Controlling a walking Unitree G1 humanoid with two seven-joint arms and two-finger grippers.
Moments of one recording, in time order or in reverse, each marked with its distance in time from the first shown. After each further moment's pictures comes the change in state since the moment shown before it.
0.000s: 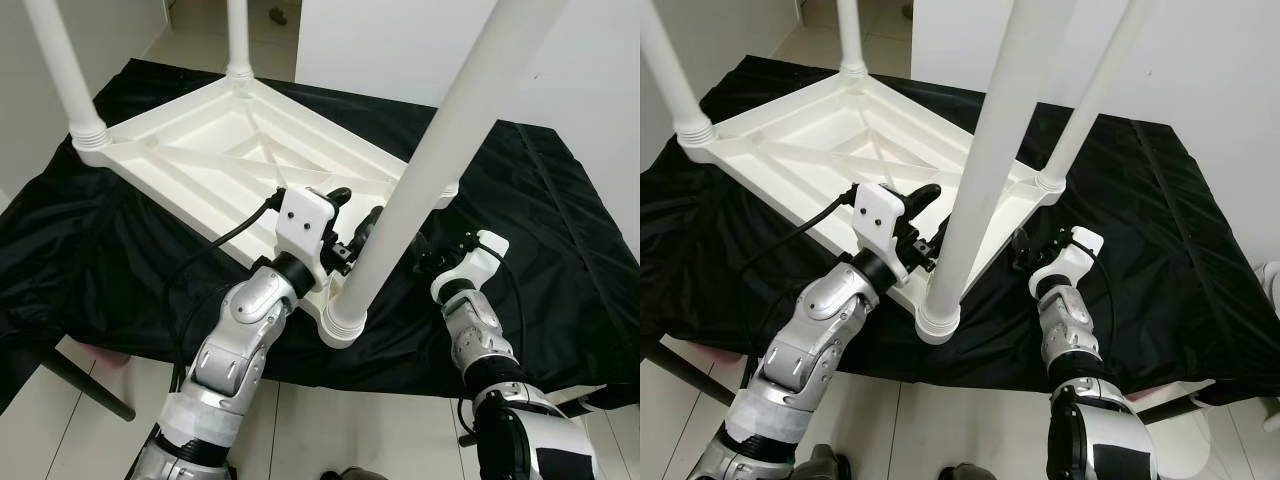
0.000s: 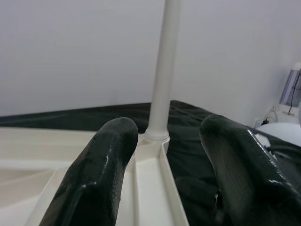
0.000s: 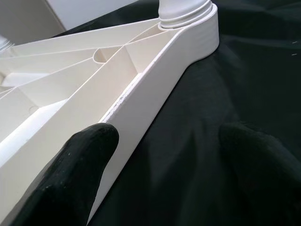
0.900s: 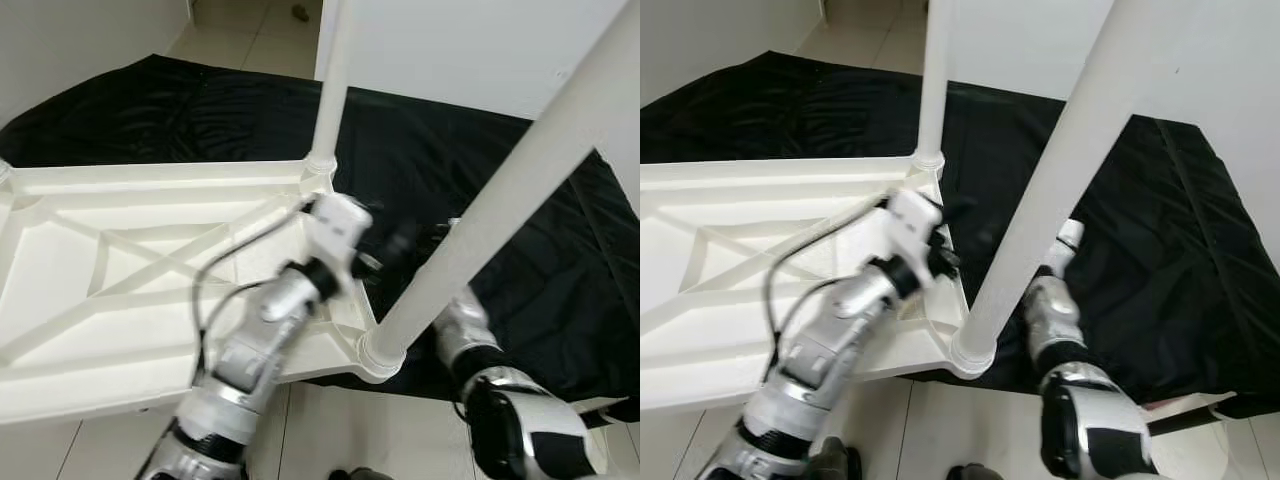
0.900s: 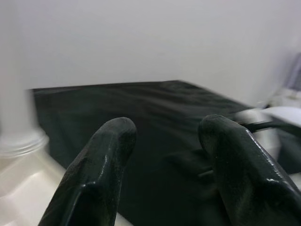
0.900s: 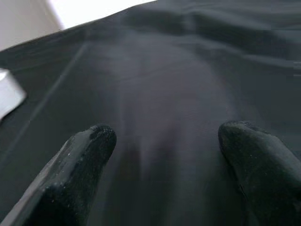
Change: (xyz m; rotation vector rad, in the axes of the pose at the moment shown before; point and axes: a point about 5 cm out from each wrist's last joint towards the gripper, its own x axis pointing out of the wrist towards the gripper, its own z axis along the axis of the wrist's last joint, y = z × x) left arm -0.004 0.011 -0.016 -0.014 0.096 0.009; right arm -0.001 -0.016 0.015 -0.098 -0.103 -0.100
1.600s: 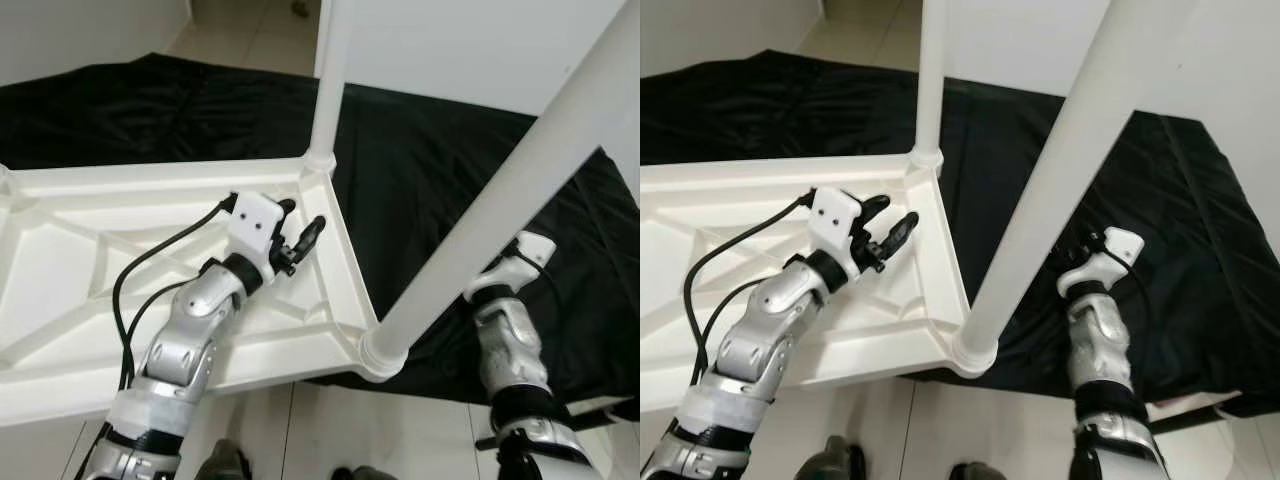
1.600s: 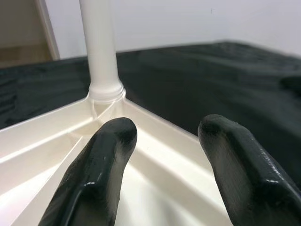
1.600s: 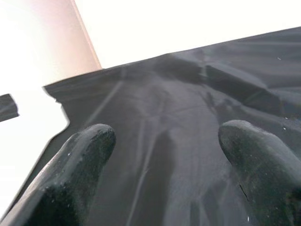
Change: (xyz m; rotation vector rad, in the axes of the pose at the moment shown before) left arm -0.043 0.051 -0.014 0.127 0.170 0.101; right arm -0.044 -0.020 0.035 -0.052 -0.165 0.198
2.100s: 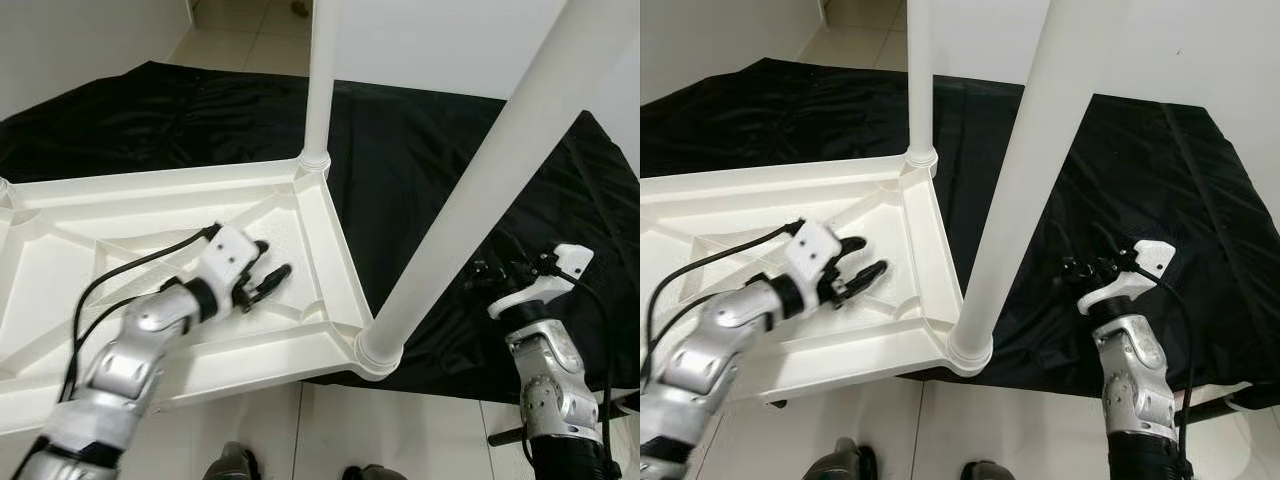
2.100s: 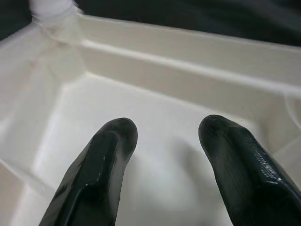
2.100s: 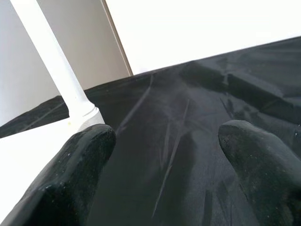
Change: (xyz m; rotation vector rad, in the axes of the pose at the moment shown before) left arm -0.046 0.024 -0.029 0.127 0.238 -0.247; right arm -0.022 0.010 0.031 0.027 -0.003 0.122
